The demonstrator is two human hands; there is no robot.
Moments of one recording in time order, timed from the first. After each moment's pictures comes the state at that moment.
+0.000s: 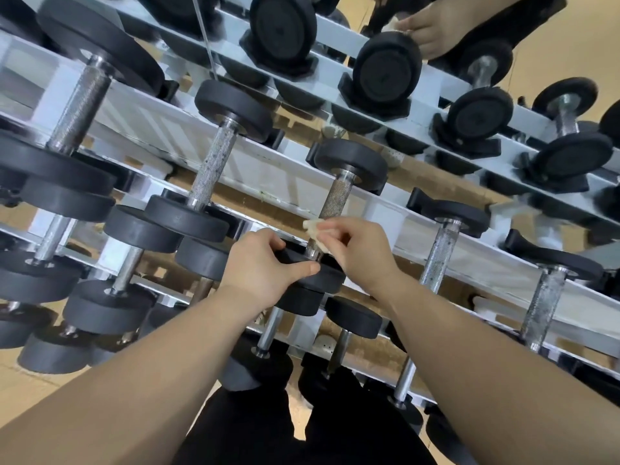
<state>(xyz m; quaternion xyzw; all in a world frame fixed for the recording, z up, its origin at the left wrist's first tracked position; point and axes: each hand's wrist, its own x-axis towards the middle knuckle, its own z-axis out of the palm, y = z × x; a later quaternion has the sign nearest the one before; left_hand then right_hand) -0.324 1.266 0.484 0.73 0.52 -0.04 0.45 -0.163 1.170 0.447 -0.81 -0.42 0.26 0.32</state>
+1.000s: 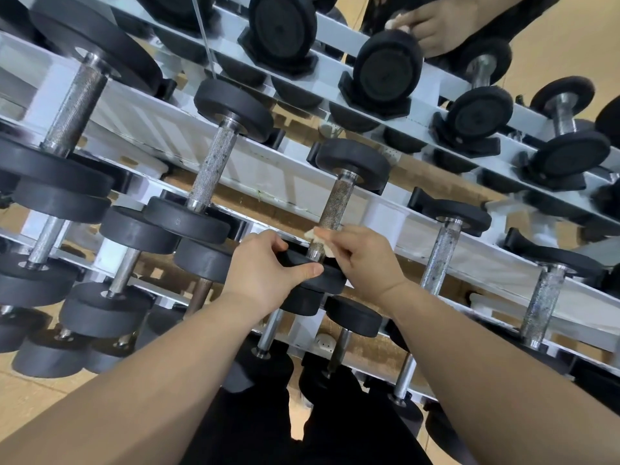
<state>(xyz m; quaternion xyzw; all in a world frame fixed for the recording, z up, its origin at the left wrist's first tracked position) -0.328 1.266 0.478 0.73 0.51 -0.04 0.46 -0.164 1.159 0.445 -0.78 -0.55 0.19 0.25</state>
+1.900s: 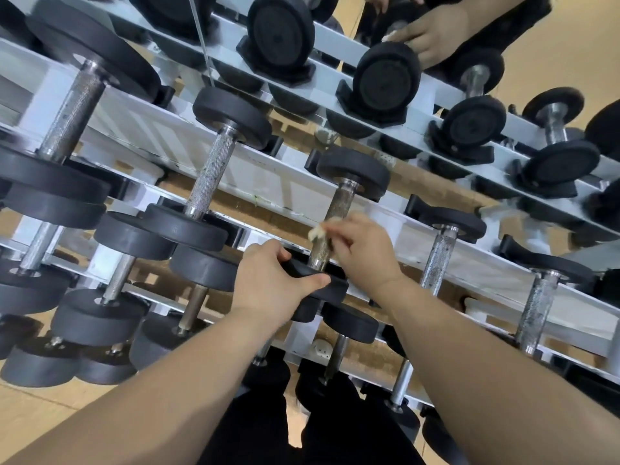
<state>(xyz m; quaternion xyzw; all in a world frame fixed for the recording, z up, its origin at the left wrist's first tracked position) -0.320 1.254 0.481 0.71 0.53 -0.01 0.47 -0.159 1.177 0.459 -0.82 -0.48 0.19 0.26</state>
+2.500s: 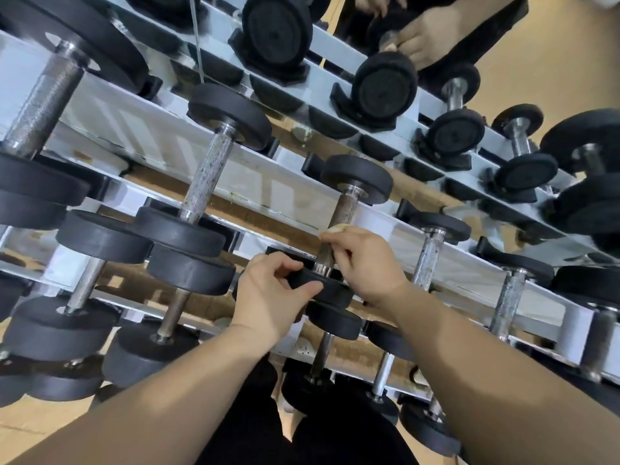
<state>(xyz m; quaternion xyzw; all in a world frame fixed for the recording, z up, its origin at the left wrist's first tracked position) -0.339 1.254 0.456 0.65 0.48 0.08 0.59 -0.167 1.177 0.472 -0.82 -0.52 0.18 0.14</state>
